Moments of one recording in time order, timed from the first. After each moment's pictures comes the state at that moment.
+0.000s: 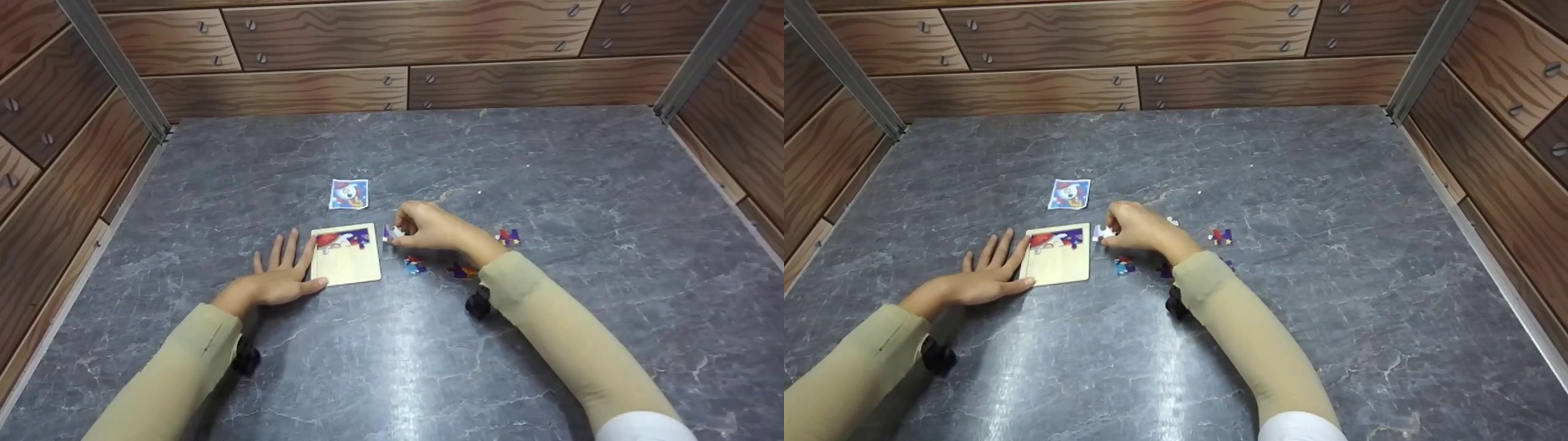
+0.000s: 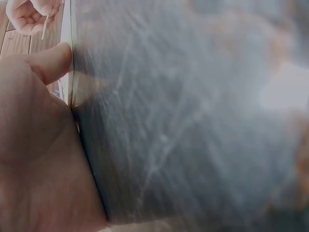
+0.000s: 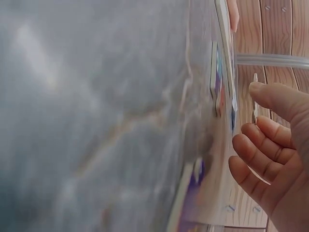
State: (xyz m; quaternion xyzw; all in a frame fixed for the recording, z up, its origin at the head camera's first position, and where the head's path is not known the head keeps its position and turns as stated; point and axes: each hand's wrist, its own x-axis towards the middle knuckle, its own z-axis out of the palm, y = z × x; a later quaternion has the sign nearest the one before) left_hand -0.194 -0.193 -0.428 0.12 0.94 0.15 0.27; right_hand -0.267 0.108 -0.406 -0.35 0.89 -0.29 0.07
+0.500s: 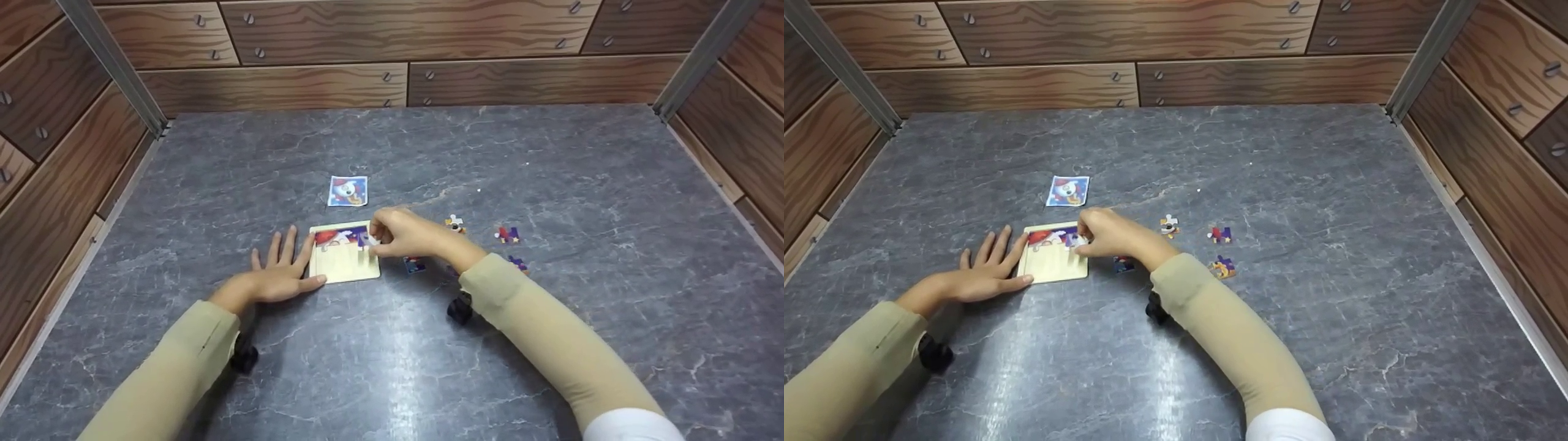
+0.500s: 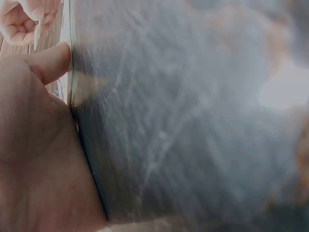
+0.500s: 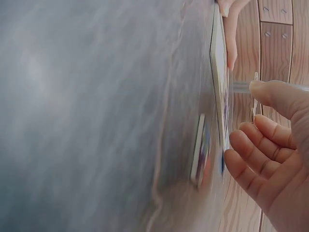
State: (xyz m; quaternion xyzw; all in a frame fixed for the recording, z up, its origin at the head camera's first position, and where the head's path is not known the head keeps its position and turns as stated) left_hand -0.188 -0.190 -0.421 0.12 0.94 0.17 0.27; right_hand -0.252 0.074 -0.401 -0.39 0.87 -0.30 0.11
